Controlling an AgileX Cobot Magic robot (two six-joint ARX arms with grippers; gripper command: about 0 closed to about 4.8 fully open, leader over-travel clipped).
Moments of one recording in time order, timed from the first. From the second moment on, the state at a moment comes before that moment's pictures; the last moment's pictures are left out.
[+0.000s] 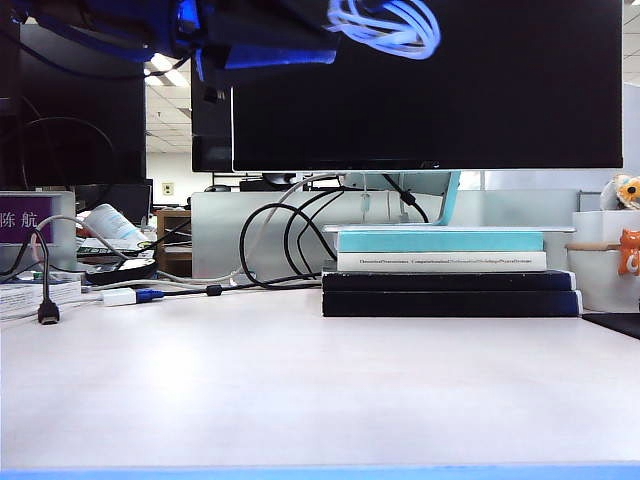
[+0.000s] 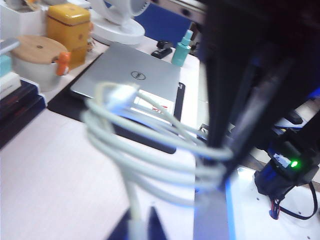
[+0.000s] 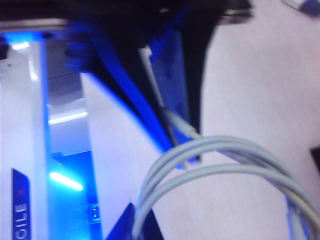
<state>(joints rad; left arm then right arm) -0.51 1.41 0.94 0.08 0.95 0.05 0.56 1.36 1.43 -0.99 -0.57 -0.60</state>
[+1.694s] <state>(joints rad) -0.51 1.38 0.94 0.09 1.05 0.05 0.56 1.29 1.43 -0.98 -0.35 -0.57</state>
